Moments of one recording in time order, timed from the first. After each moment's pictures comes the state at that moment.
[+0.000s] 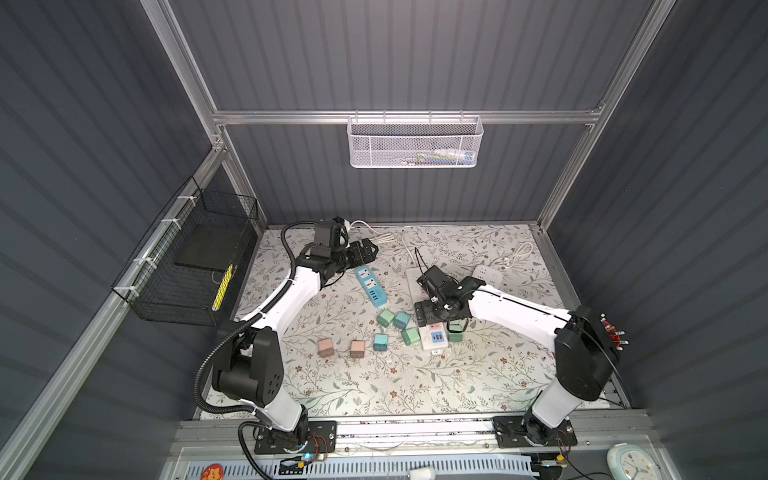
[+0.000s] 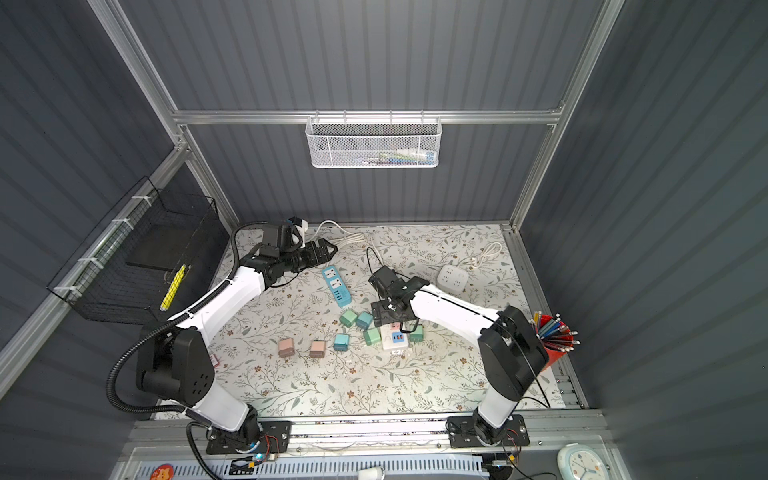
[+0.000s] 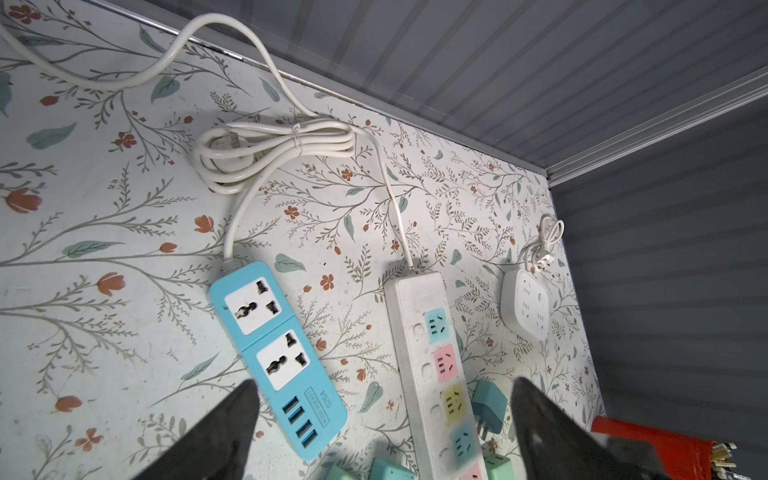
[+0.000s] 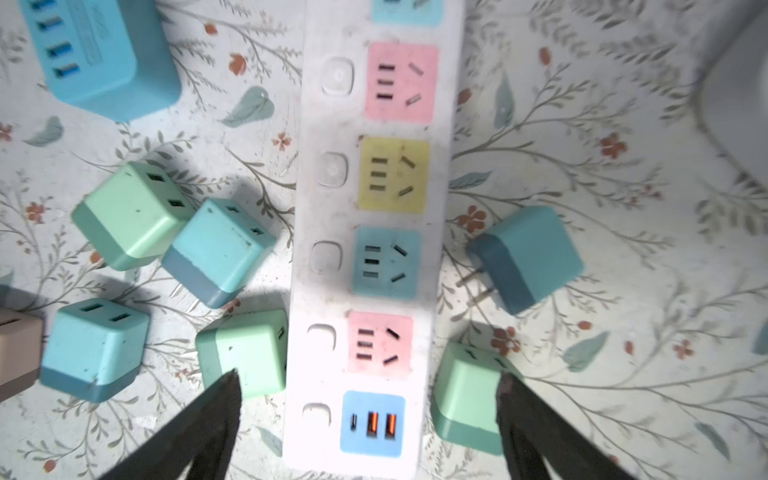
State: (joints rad) left arm -0.31 1.60 1.28 -0.32 0.28 -0.52; right arm 0.74 1.62 1.22 -0.76 0.20 0.49
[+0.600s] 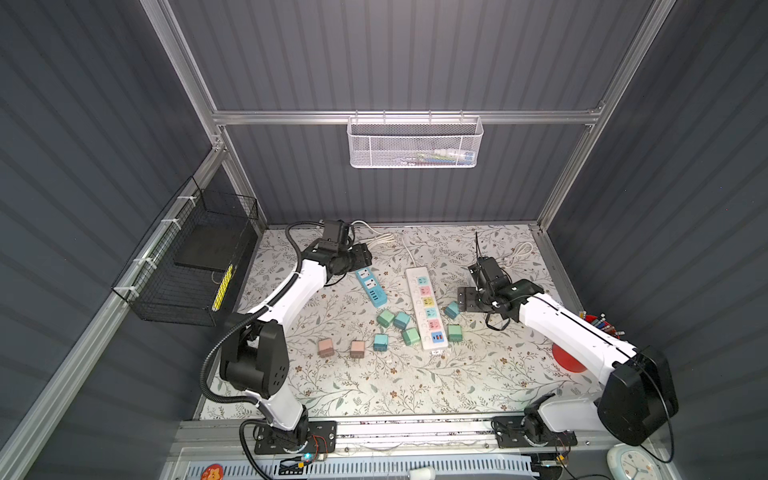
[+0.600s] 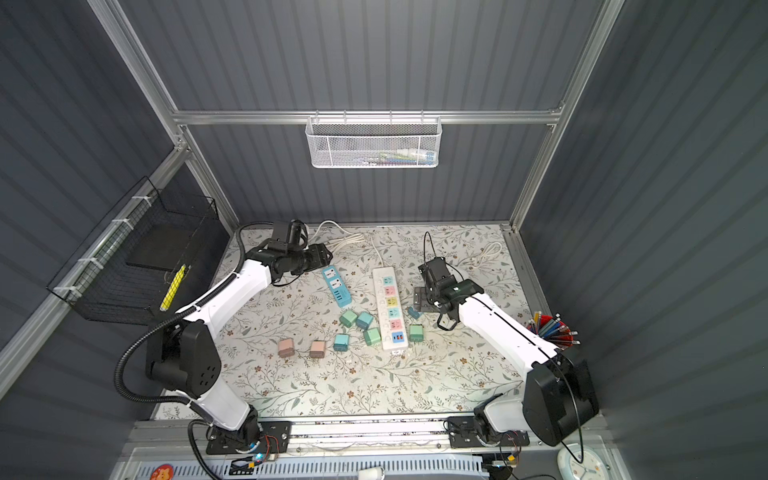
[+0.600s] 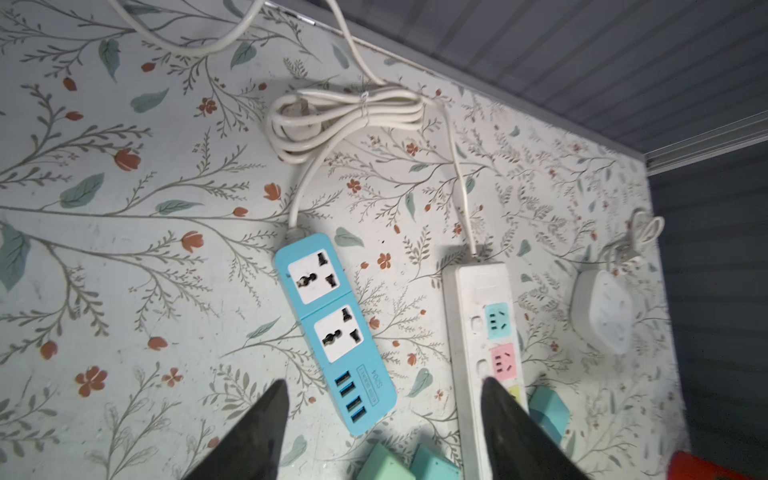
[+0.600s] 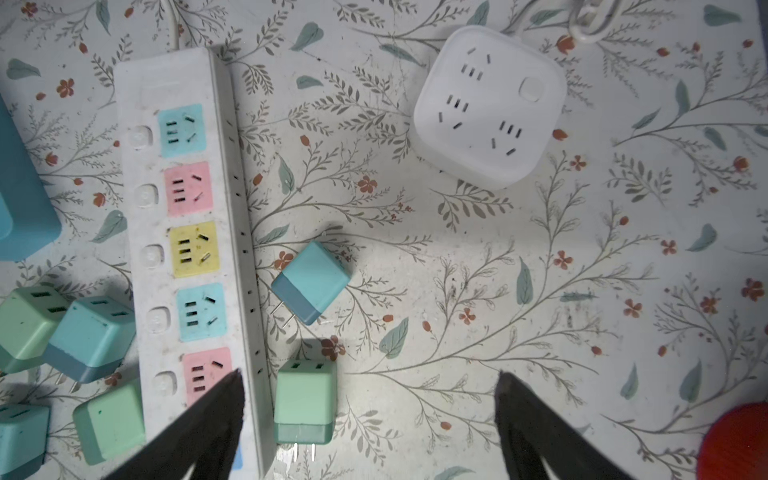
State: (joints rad) left arm -0.41 1.70 1.42 -0.57 0.09 -0.47; right arm 0.48 1.37 0.99 -0.68 0.23 0.43
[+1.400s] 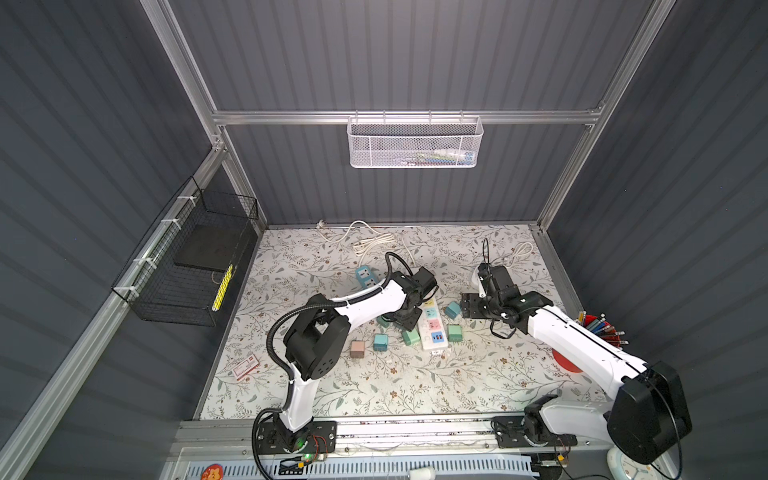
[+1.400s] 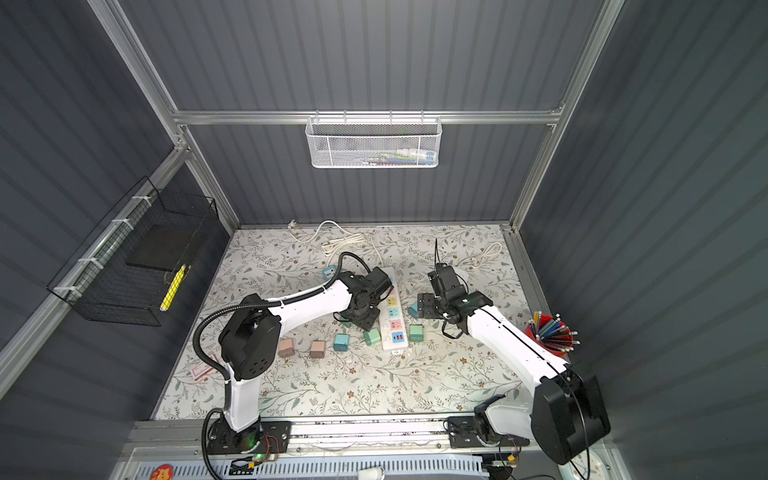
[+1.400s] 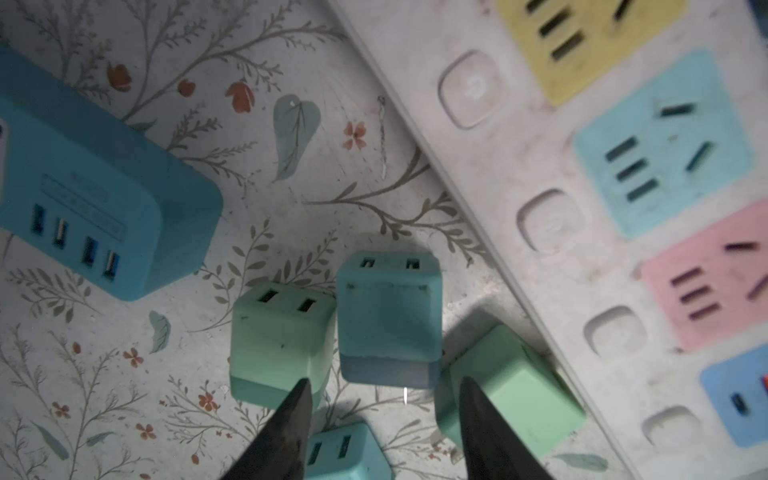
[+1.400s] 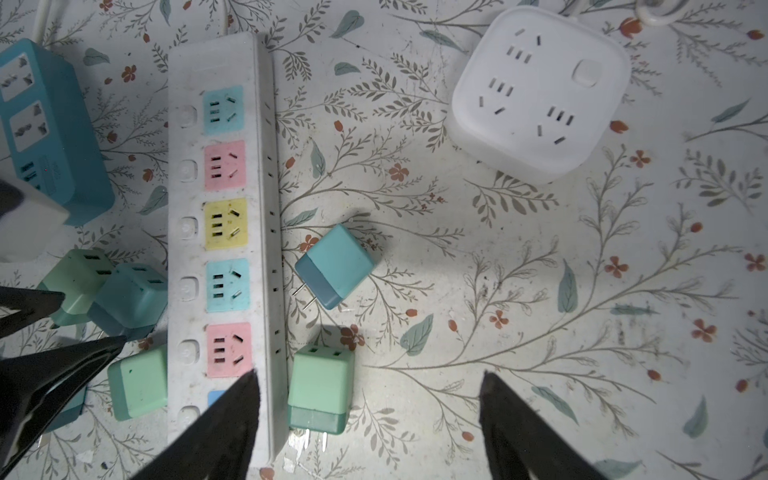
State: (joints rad) left arm -0.86 2.01 1.54 -0.96 -0.17 -0.26; right arm 0.43 1.27 0.88 -0.57 0.11 0.38
